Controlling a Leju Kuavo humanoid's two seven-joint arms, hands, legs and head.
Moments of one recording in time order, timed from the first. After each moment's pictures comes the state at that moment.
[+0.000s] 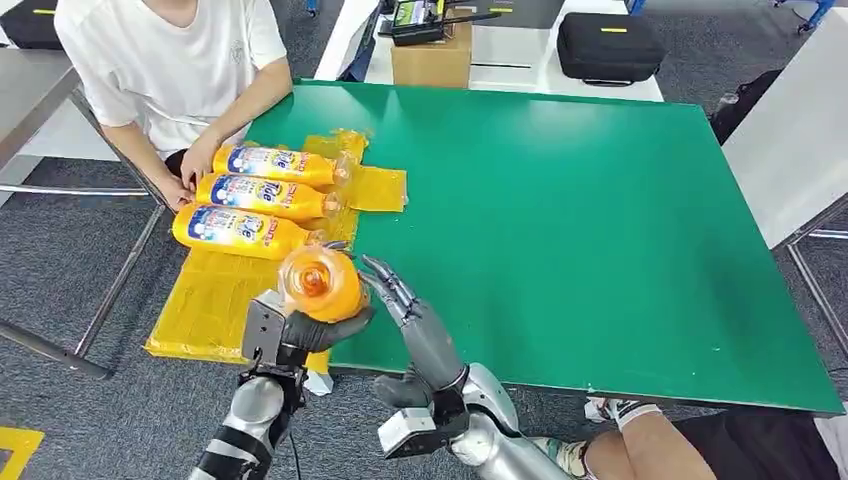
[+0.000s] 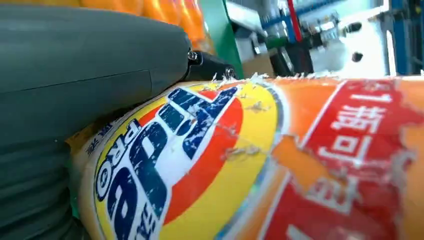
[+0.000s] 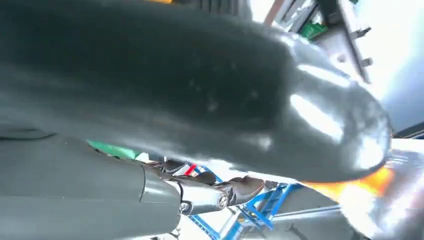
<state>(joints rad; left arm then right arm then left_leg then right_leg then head) -0.15 -0.17 -0.25 -1.23 -0.28 0.21 -0.44 -0.30 0.12 0.87 -1.15 0.46 -0.42 -0.70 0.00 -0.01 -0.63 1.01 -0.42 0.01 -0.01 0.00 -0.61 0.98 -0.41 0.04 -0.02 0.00</state>
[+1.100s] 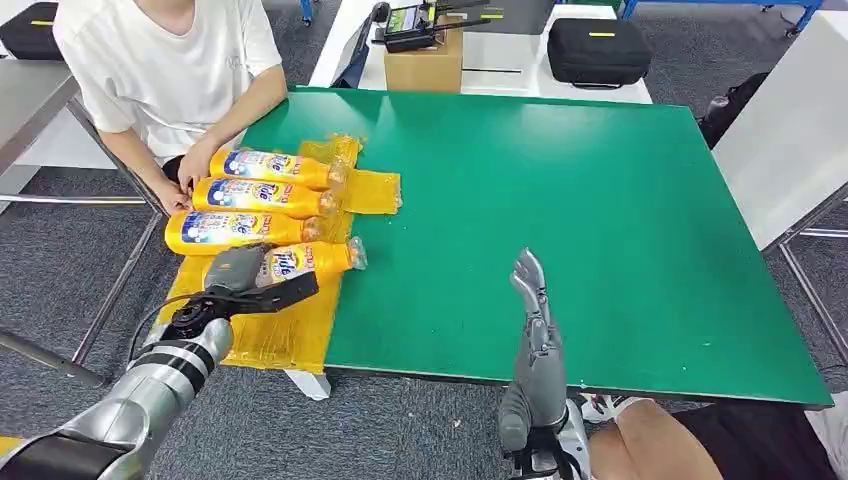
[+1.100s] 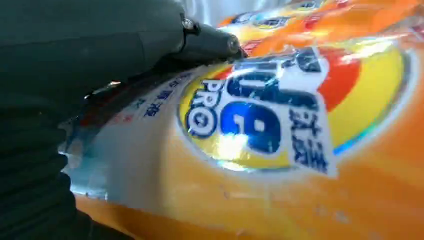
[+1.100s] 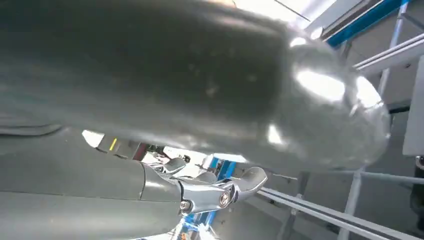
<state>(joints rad) -0.60 0.13 -0.27 -0.52 -1.21 0.22 0.00 -0.06 -0.06 0.74 -1.68 0.35 -0.59 -0.70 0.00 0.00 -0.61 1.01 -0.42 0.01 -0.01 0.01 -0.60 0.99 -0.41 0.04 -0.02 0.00</state>
